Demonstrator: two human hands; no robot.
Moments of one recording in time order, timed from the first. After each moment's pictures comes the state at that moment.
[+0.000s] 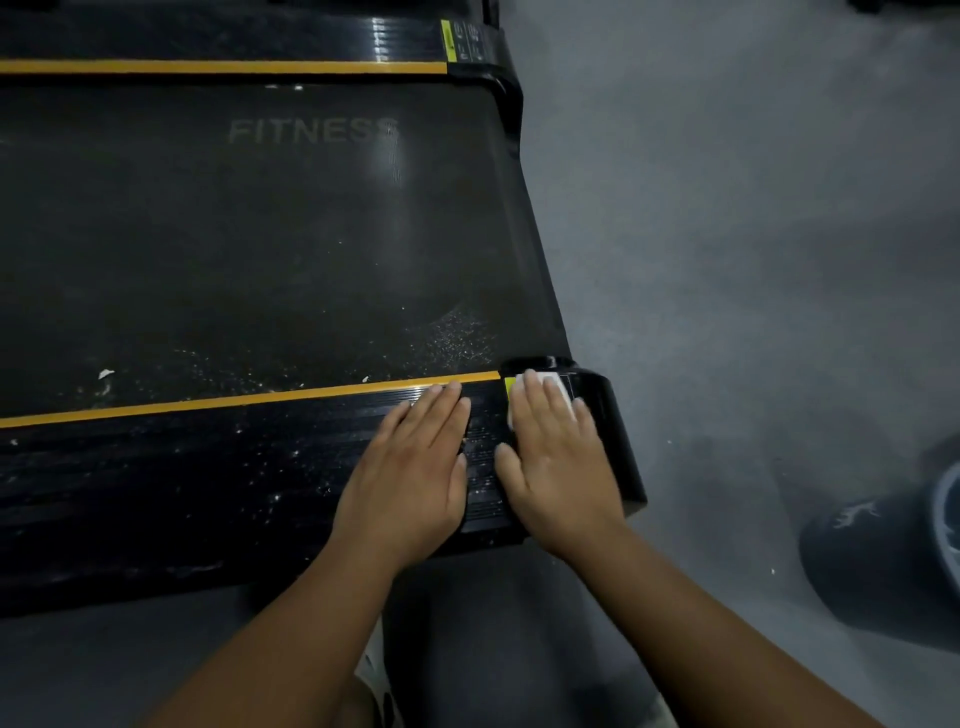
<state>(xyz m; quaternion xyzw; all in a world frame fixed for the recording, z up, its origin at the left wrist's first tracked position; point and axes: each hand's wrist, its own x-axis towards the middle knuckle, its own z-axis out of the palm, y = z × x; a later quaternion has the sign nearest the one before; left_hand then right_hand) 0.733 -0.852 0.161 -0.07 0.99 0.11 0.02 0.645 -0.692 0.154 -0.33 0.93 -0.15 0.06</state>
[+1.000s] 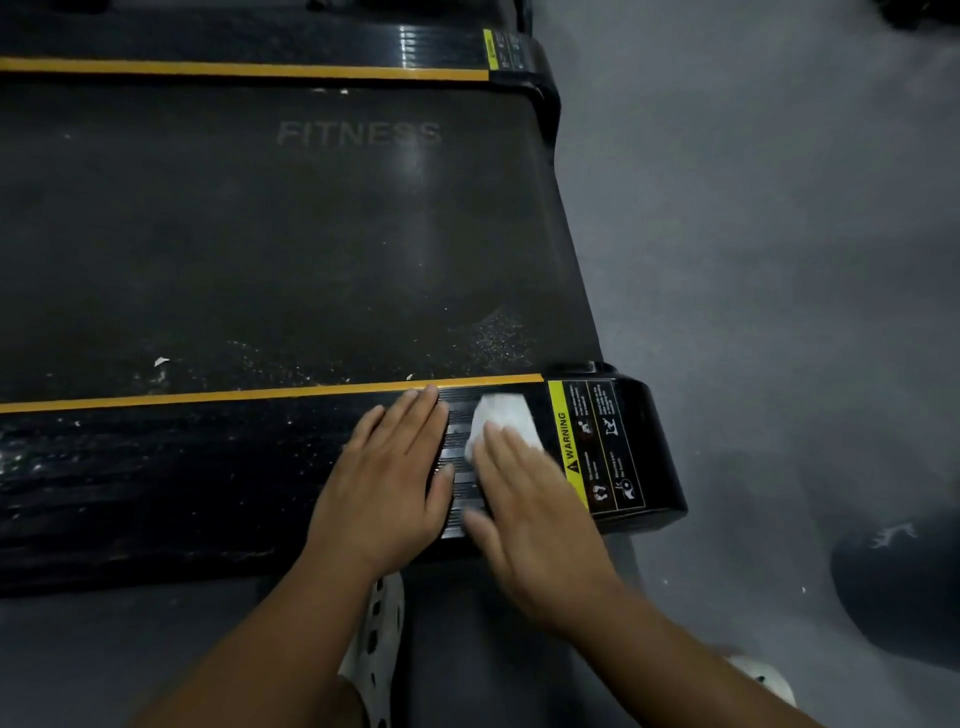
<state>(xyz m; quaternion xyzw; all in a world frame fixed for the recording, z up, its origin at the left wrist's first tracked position) 0.770 -0.898 0.161 -0.10 0.99 0.09 0.00 0.708 -0.714 0.151 -0.45 0.87 -0.17 0.03</state>
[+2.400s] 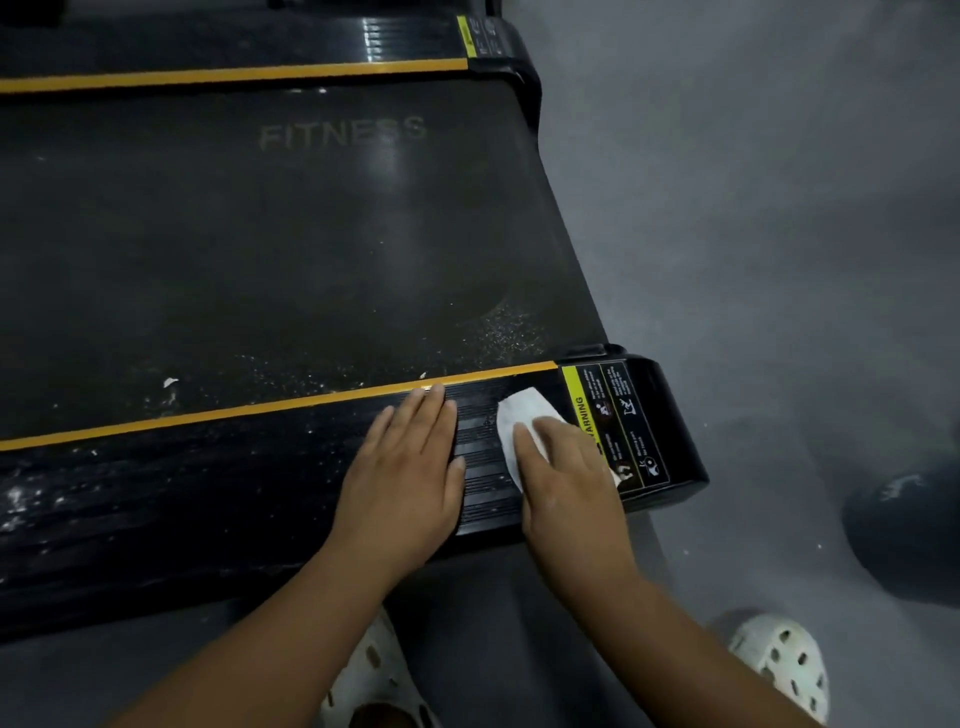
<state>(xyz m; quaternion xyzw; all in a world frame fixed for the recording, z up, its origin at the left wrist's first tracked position) 0.775 -0.910 0.165 -0.09 0.99 0.07 0.01 0.713 -0.734 0.151 -0.31 0.93 -0.21 -0.06</state>
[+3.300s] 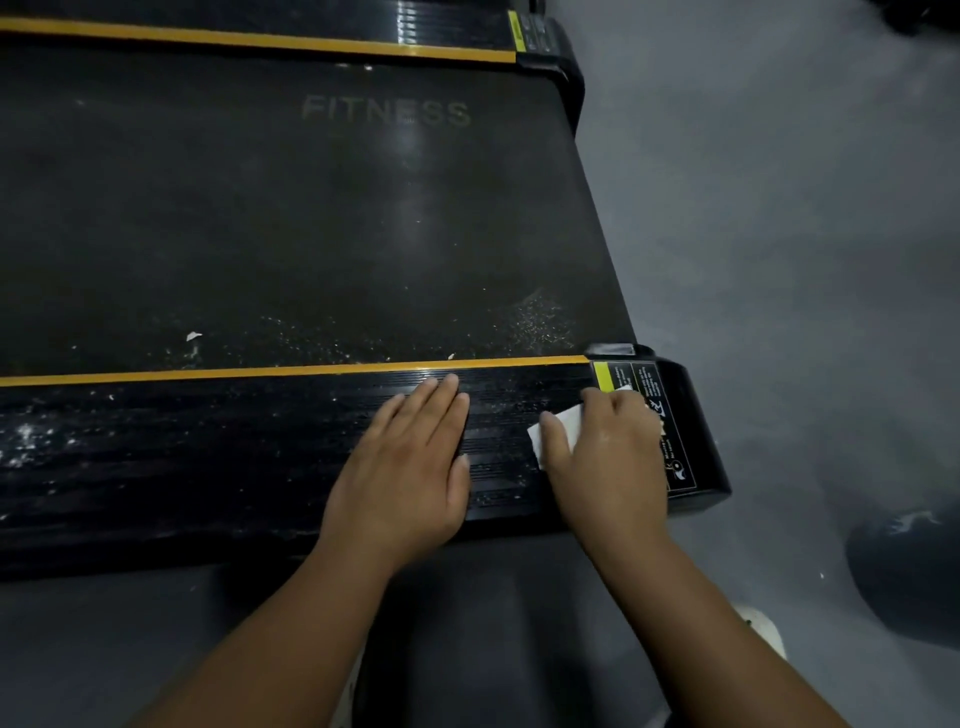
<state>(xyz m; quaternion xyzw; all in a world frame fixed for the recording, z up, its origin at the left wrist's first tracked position) 0.794 -0.920 0.157 -0.09 0.99 0.08 -0.01 0.695 -0.752 0.170 -0.14 0.97 -0.20 -0.05</state>
